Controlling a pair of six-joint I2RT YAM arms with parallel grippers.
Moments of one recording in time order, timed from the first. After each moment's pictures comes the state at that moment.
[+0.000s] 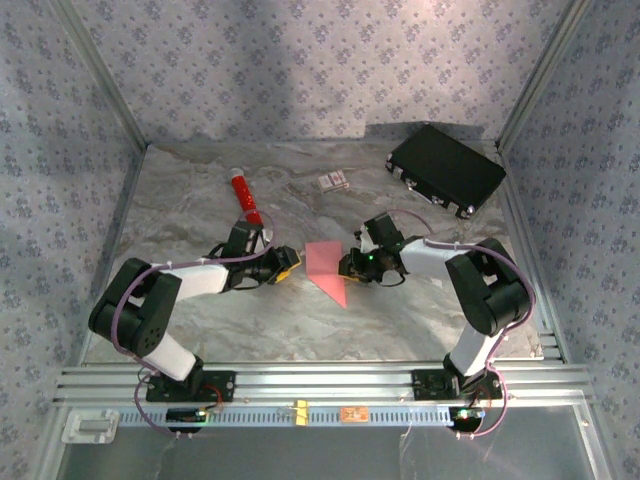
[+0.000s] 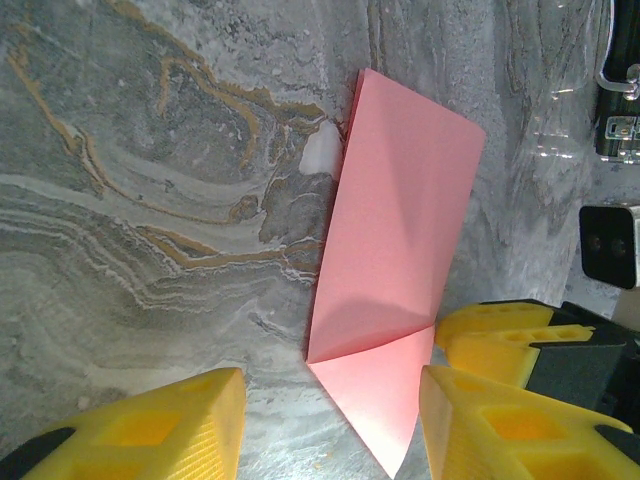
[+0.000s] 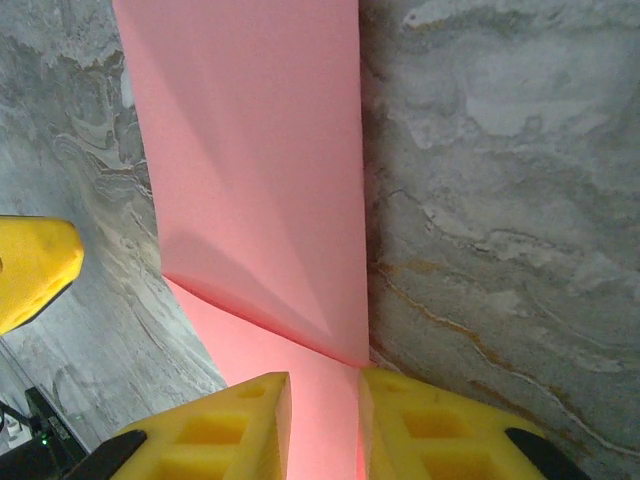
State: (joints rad) left arm -0.47 1.56 0.61 0.15 0.49 -1.02; right arm 0.51 1.71 0.83 -0.16 -0.52 0.66
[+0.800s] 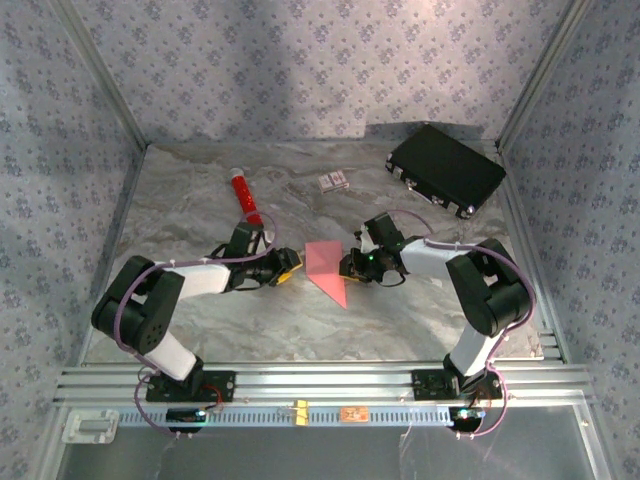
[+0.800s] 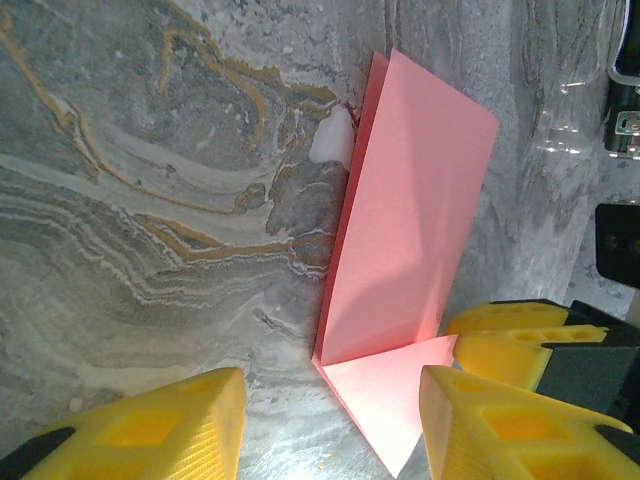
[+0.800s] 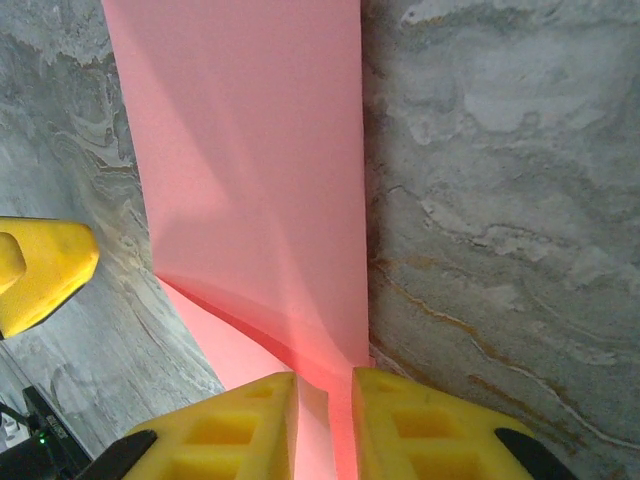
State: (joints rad) left arm -0.48 1.58 0.61 0.16 0.49 -1.04; right arm 0.51 1.71 0.83 -0.16 -0.51 0.66
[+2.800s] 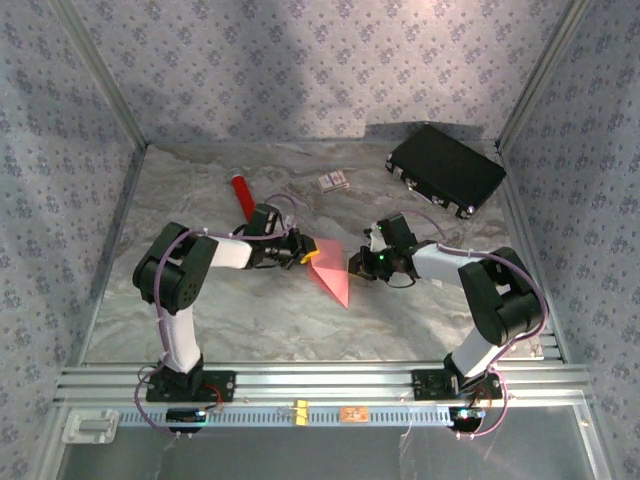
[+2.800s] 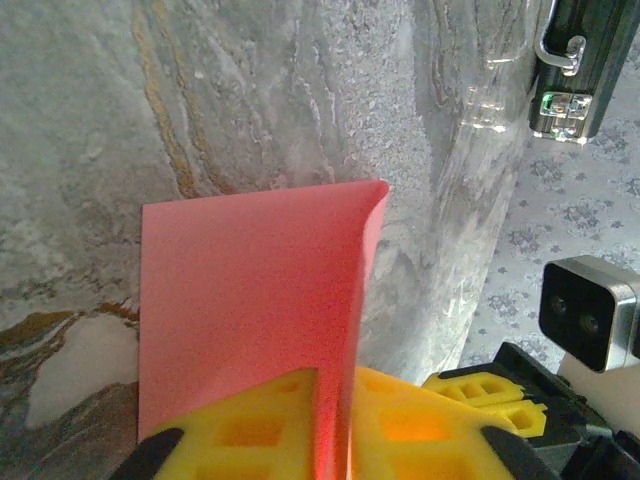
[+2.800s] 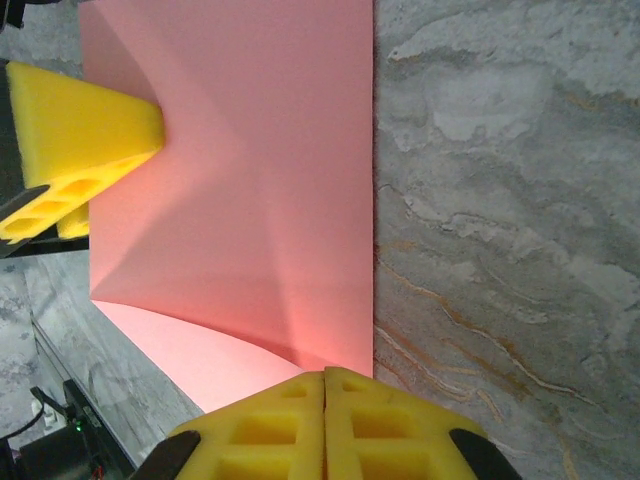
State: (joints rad) left arm -0.48 1.90 0.88 0.29 0.70 -1.10; right arm 0.44 1.63 0.75 -0.10 -0.57 0.64
